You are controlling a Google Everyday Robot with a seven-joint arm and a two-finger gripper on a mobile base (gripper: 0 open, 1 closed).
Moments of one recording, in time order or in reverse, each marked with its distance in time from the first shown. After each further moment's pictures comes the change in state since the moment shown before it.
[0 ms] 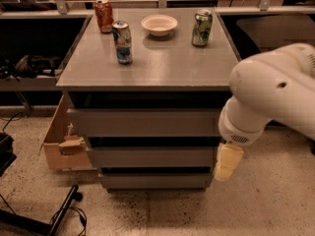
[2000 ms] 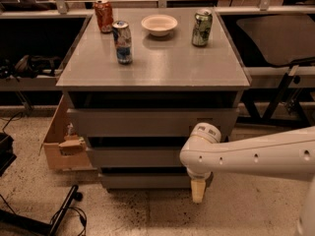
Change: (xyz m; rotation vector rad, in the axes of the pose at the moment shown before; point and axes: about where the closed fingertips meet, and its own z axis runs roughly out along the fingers) arm -0.010 0.016 0.274 0.010 0.157 -0.121
